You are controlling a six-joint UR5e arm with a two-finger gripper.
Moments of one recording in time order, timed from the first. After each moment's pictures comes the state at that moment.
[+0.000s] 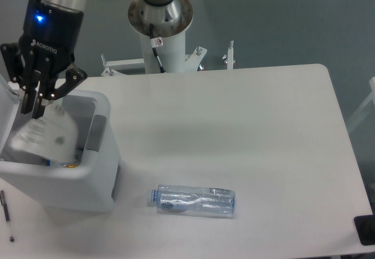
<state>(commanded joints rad) 2.12 -1.66 -1.46 -0.92 1.12 0.32</state>
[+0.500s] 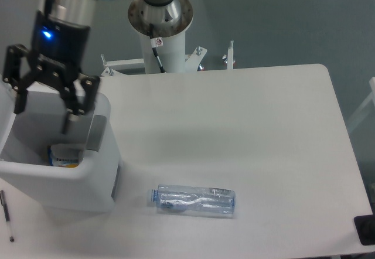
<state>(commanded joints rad) 2.25 -1.73 -1.45 -0.91 1.12 0.33</state>
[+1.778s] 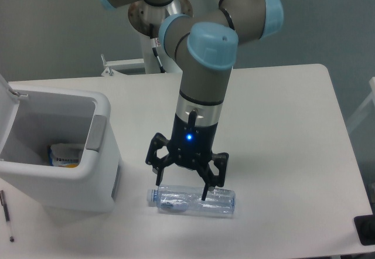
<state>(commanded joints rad) 2.39 -1.96 -1.45 -0.88 1.21 0.71</state>
